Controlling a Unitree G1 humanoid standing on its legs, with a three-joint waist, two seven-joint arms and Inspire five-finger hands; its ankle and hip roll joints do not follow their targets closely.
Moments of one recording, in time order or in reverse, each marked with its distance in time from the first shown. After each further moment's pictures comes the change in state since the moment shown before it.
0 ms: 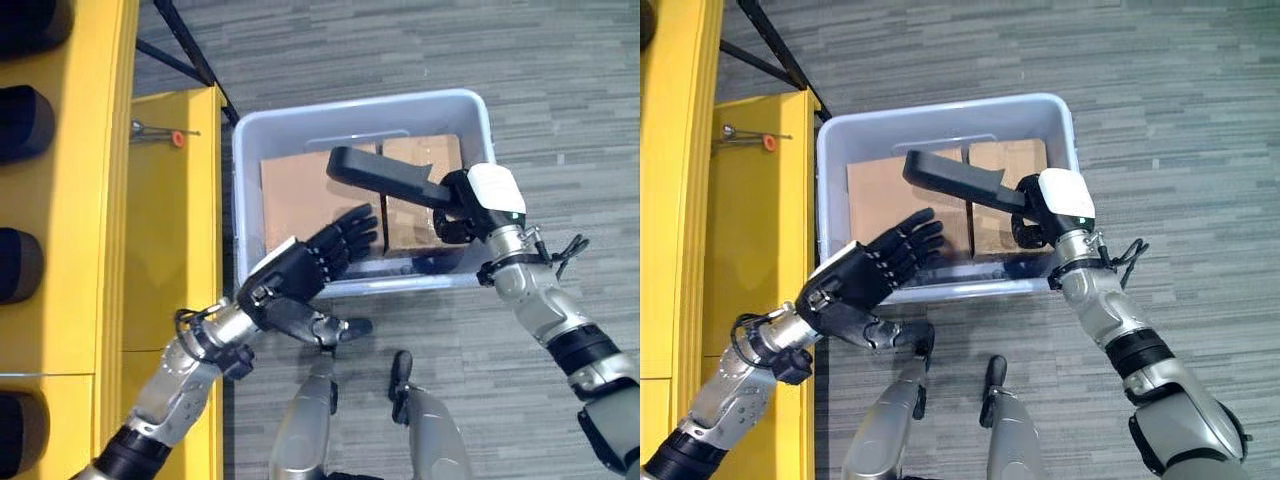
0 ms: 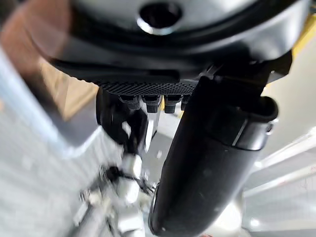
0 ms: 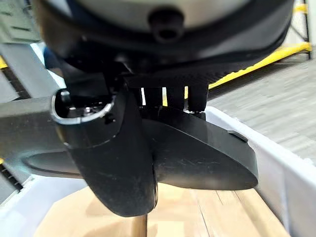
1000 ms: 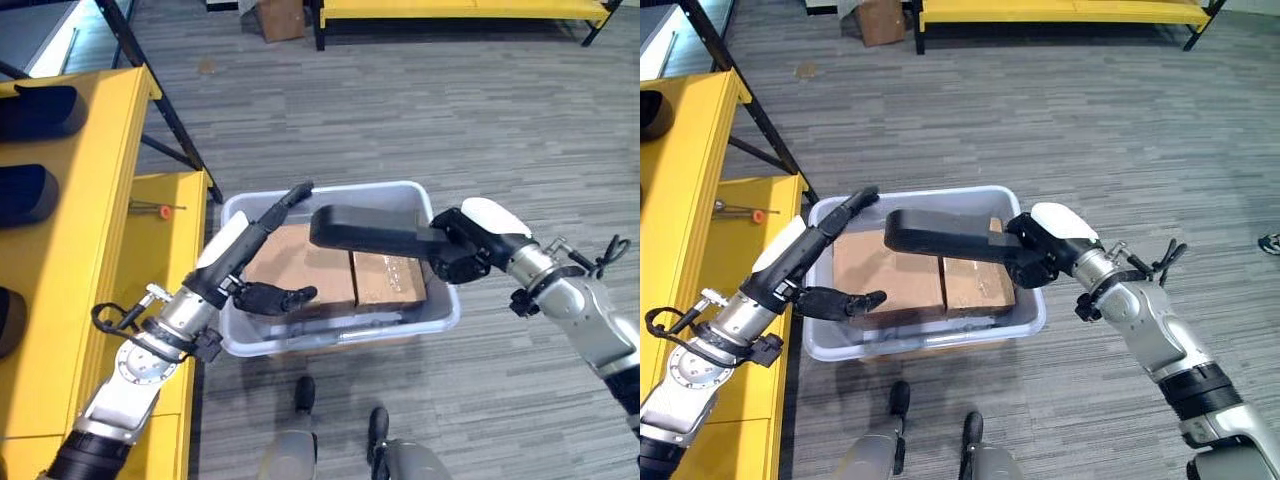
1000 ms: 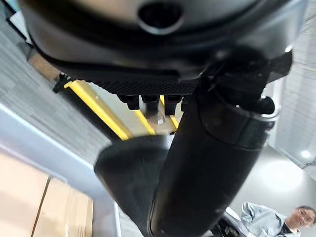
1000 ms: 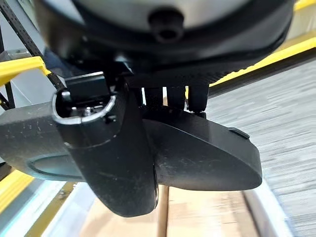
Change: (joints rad) left arm 0.033 0.071 0.154 0.056 0.678 -0.184 0.431; right arm 0.240 -0.173 -0.172 -0.313 0.177 -0.110 0.438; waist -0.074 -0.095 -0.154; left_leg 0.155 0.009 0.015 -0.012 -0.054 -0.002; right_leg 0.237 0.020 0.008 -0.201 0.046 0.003
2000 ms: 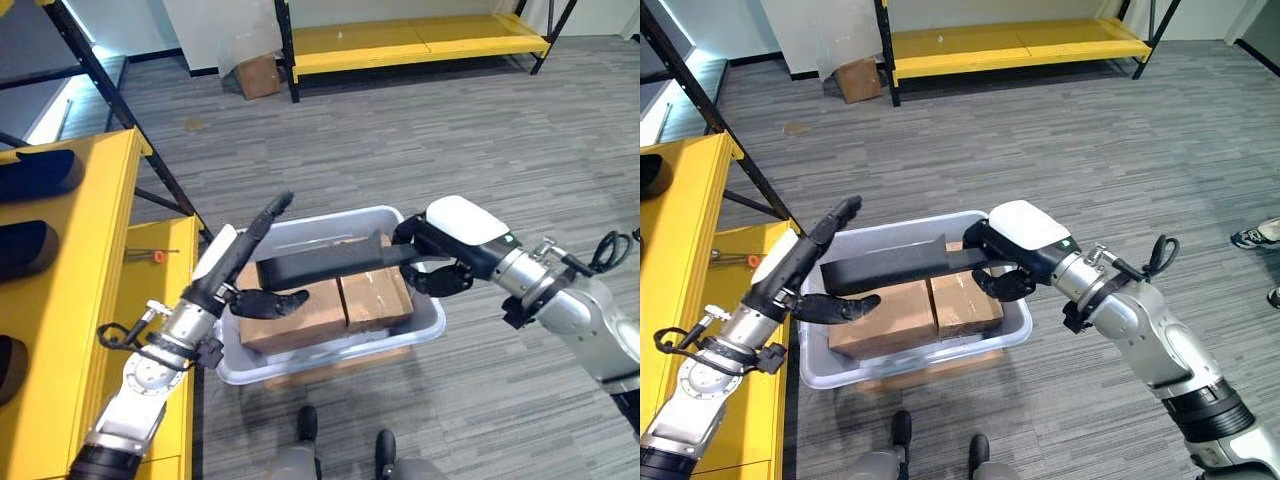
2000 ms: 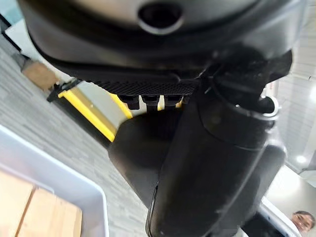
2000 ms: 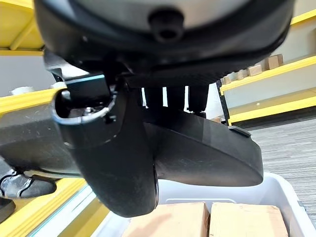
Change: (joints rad) left arm 0.050 -0.081 -0.012 0.027 0.022 0.031 0.014; right arm 0.081 0.010 -0.051 -0.307 -0.059 -0.053 0.104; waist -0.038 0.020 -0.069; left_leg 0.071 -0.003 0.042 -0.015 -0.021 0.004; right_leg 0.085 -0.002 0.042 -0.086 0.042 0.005
